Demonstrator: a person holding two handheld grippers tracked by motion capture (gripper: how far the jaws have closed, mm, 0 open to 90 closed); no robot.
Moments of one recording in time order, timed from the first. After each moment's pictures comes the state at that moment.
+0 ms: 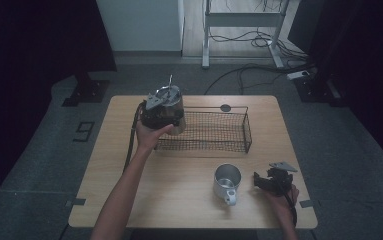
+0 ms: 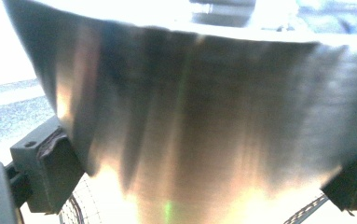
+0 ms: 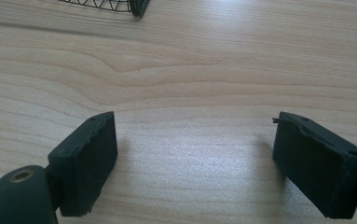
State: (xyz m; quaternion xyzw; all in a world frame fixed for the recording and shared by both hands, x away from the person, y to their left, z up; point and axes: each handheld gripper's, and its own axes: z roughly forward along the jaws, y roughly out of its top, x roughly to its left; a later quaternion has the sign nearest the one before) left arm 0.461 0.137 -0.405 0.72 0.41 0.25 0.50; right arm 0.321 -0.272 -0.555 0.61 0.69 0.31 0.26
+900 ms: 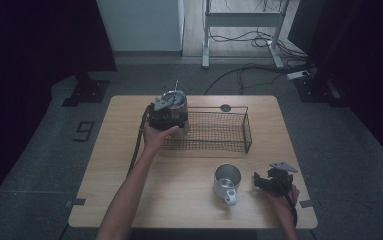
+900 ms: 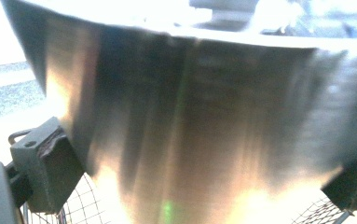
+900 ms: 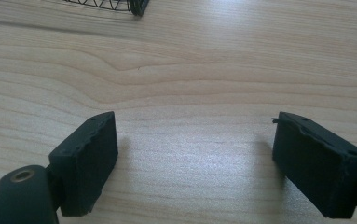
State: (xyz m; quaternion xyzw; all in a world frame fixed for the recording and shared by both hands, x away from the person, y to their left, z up) left arm 0.480 0.125 -0.436 0.73 0.42 0.23 0.48; right arm 0.320 -0.272 -0.555 0.61 0.69 0.31 0.26
